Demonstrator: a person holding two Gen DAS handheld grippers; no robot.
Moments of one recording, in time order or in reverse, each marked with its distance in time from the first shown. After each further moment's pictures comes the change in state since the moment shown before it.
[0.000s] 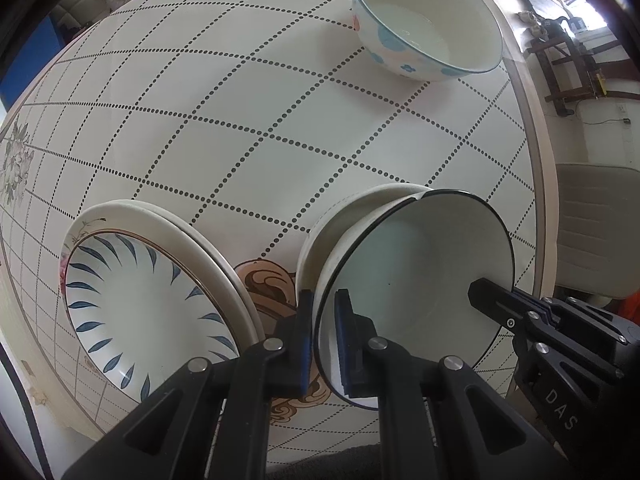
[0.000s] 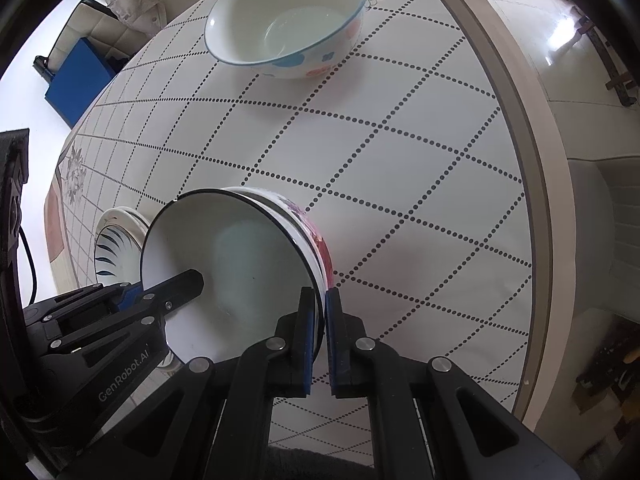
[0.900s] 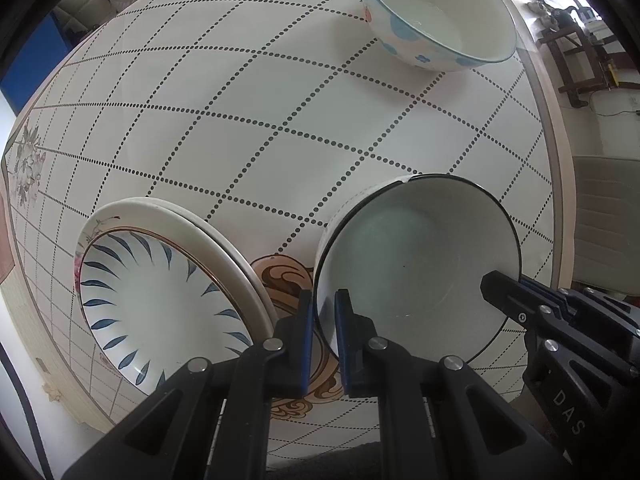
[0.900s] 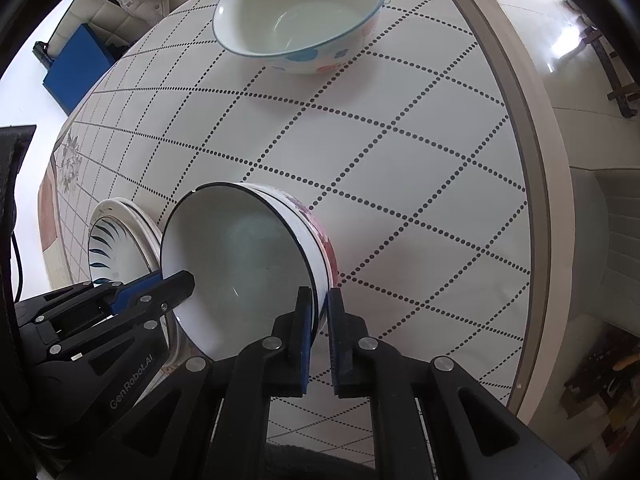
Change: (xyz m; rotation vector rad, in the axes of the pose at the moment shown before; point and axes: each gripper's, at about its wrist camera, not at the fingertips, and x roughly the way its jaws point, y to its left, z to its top) left arm 0.011 0.009 -0.003 0.007 0.019 0.060; right arm 0.000 0.005 0.002 -0.033 0.023 -0.027
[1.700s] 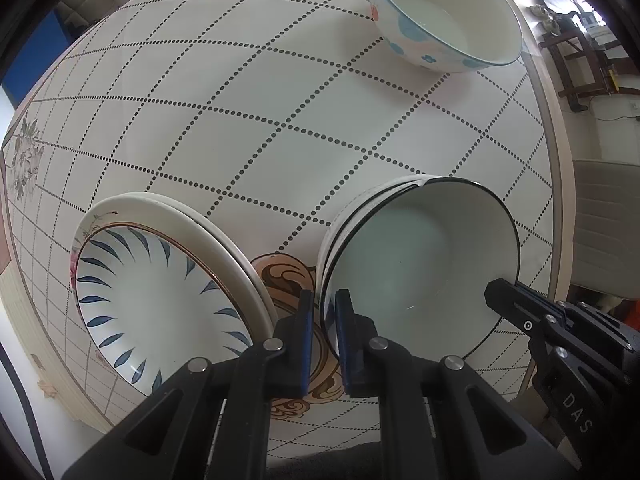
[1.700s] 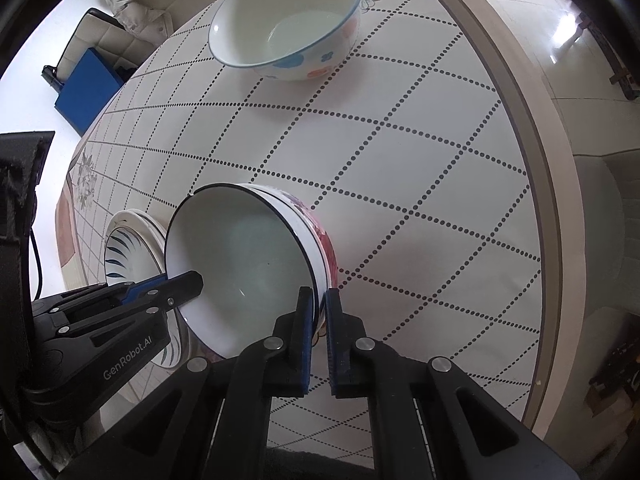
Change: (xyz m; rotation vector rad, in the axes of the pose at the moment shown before) left arm -0.001 0.007 0.000 -0.015 0.001 -0.010; right arm -0.002 -0.014 -0.015 0.050 -0.062 0.080
